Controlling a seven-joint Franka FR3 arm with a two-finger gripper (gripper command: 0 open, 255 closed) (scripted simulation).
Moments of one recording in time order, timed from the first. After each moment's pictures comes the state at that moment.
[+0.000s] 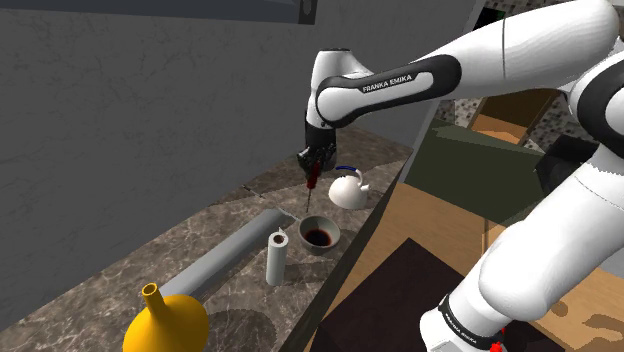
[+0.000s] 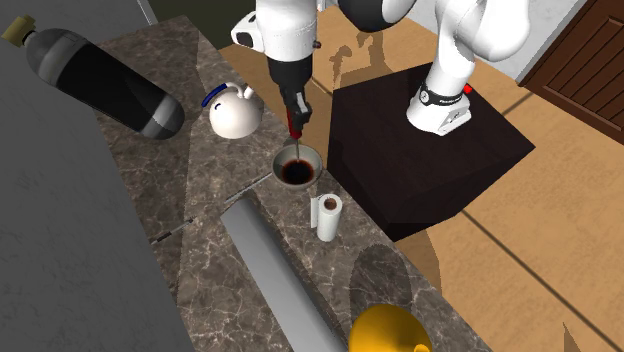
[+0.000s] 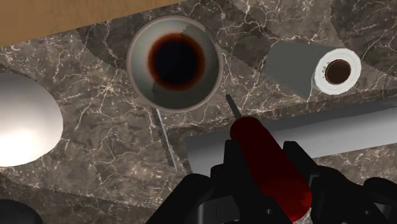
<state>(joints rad) -0.02 -0.08 0.18 -2.17 0.01 2.09 0.16</state>
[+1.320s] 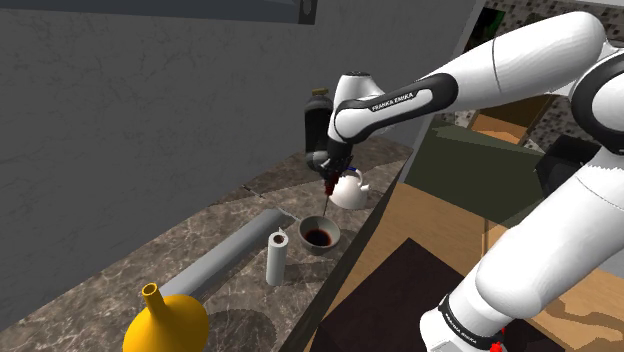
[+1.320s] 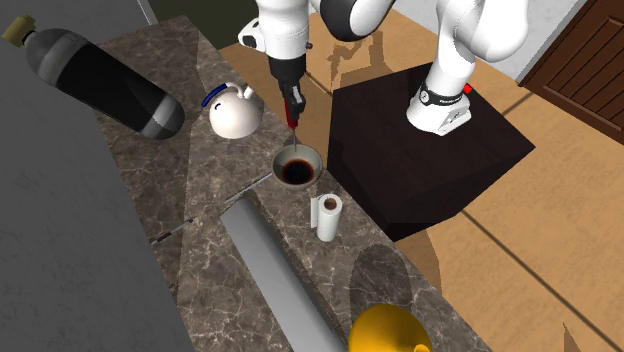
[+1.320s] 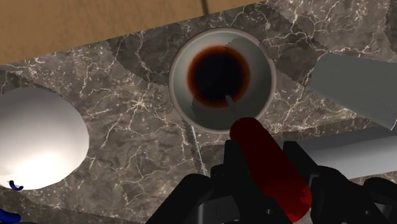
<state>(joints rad) -0.09 -0.09 0.09 -2.32 0.00 2.23 0.02</state>
